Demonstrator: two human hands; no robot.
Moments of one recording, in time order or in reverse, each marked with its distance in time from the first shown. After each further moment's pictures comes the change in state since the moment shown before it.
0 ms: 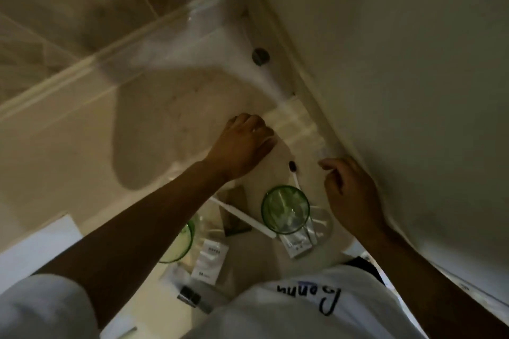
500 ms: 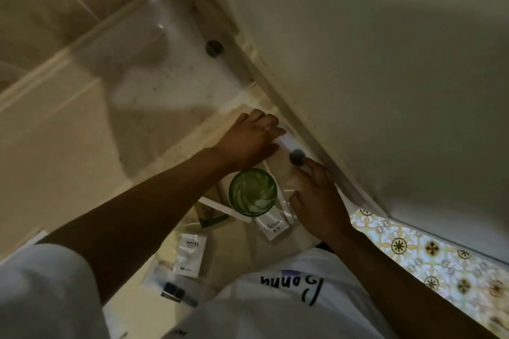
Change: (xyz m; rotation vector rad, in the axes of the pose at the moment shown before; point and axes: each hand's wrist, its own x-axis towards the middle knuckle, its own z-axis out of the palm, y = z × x) left_hand 0.032 0.073 0.020 0.119 -0.188 0.236; right_hand -0.059 0.037 0.029 -0.181 -0.096 0.003
